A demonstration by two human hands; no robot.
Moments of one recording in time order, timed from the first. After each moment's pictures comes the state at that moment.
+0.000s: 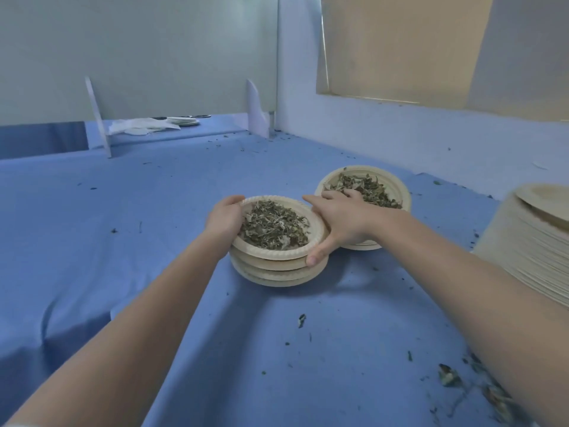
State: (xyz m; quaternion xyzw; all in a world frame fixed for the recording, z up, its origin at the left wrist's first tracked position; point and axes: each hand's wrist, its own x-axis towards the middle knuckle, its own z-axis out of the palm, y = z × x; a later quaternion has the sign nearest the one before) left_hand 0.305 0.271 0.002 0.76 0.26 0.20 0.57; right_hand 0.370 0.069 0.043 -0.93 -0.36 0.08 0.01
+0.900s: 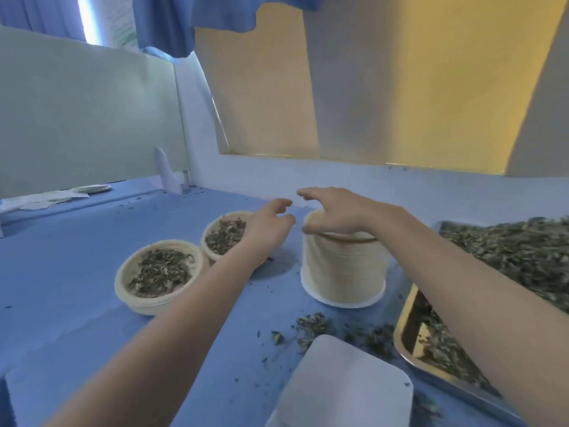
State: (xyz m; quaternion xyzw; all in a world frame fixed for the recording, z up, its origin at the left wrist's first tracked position) left_hand 0.246 0.001 0.113 0.86 -0.05 0.13 0.49; right_hand 0.255 -0.150 0.156 -0.96 -0.25 -0.07 0.12
